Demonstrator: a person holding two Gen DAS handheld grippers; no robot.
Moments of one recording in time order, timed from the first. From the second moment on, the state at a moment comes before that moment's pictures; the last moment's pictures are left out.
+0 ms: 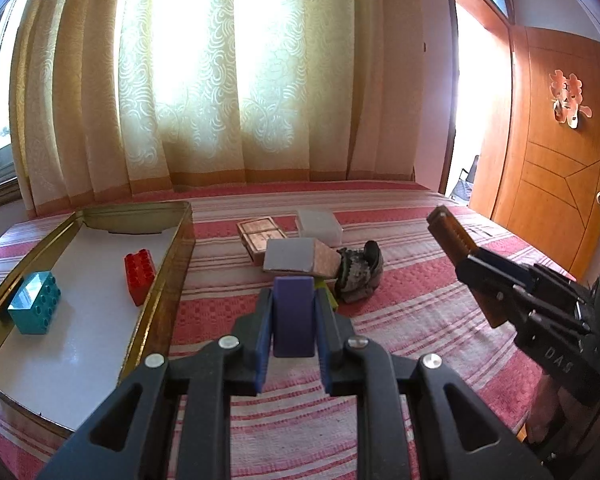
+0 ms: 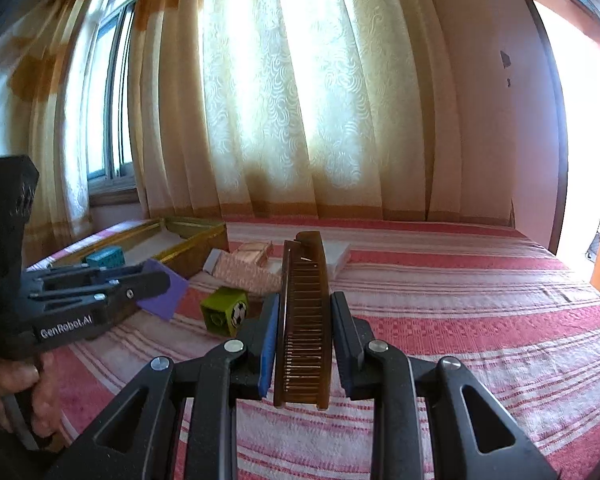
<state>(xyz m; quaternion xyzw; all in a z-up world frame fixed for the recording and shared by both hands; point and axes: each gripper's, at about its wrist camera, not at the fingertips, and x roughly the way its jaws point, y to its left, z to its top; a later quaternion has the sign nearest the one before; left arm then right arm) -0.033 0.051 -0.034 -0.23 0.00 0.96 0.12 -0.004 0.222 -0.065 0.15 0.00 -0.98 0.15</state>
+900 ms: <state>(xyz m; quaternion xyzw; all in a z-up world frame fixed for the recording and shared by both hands) -0.026 0.033 -0.030 -0.20 -0.02 0.97 0.09 -0.008 0.187 -0.061 0.14 0.03 -0.98 0.16</state>
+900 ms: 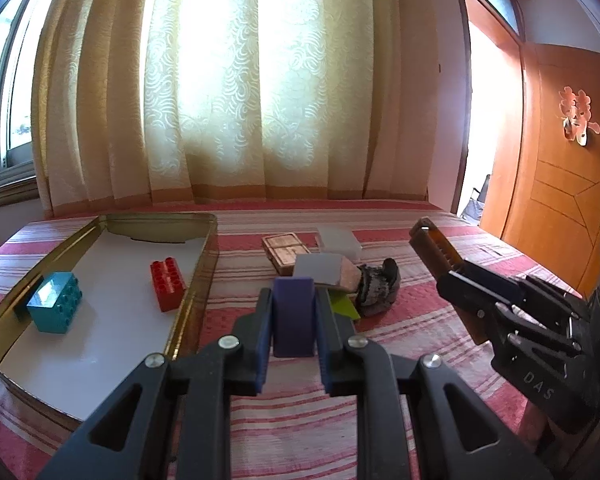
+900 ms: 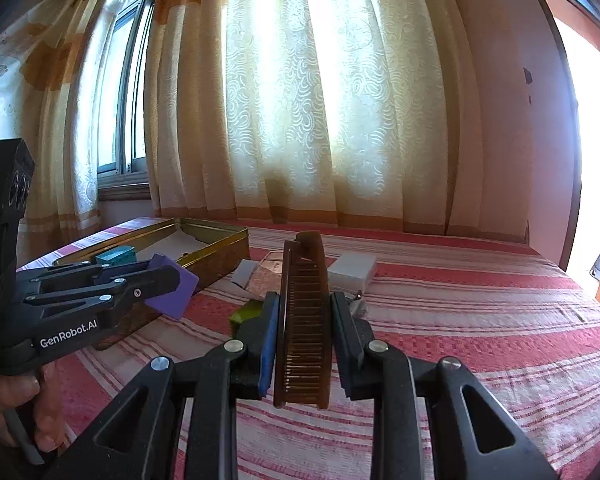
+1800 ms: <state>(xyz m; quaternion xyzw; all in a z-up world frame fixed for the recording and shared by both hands) -0.017 -0.001 -0.028 -0.18 -0.04 0.98 0.07 -0.007 0.147 -0.063 0.15 0.06 -0.97 0.20</state>
